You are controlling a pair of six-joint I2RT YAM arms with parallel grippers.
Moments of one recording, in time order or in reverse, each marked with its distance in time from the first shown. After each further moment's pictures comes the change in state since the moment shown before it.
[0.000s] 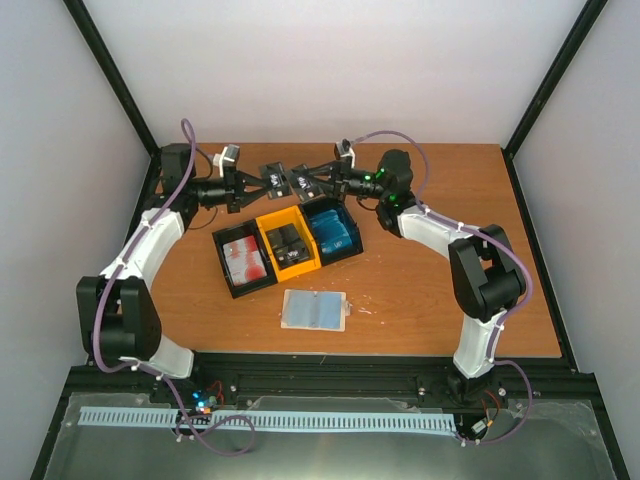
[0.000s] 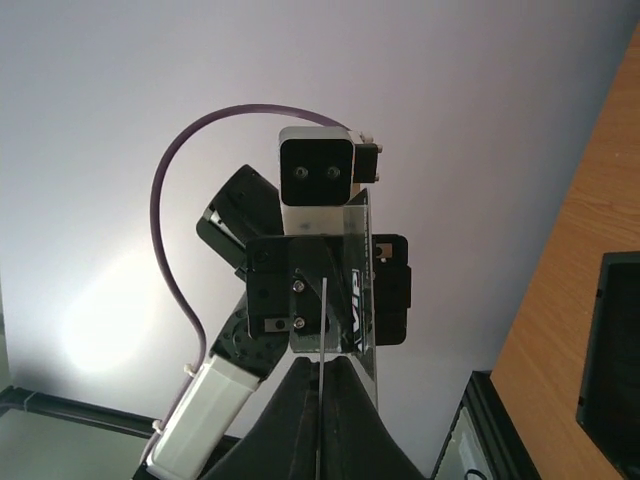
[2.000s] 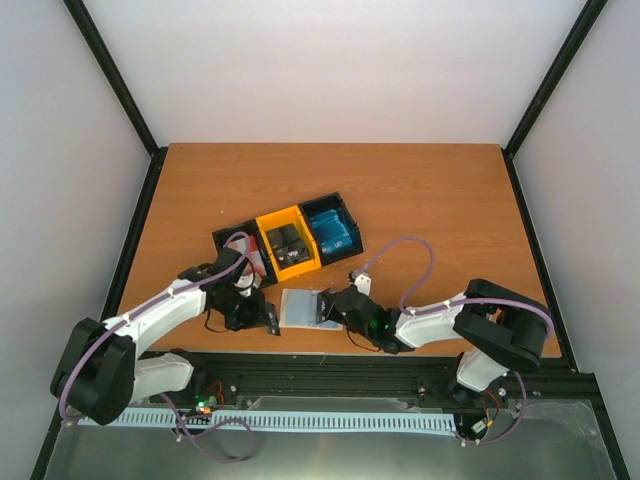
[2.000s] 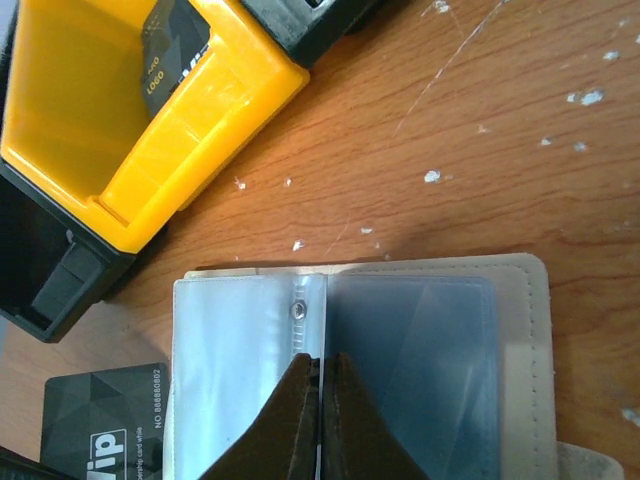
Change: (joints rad) left arm -0.399 -0.309 -0.626 -0.546 -0.762 0.208; right arm 0.631 -0.309 -0.796 -0.392 1.295 -0.352
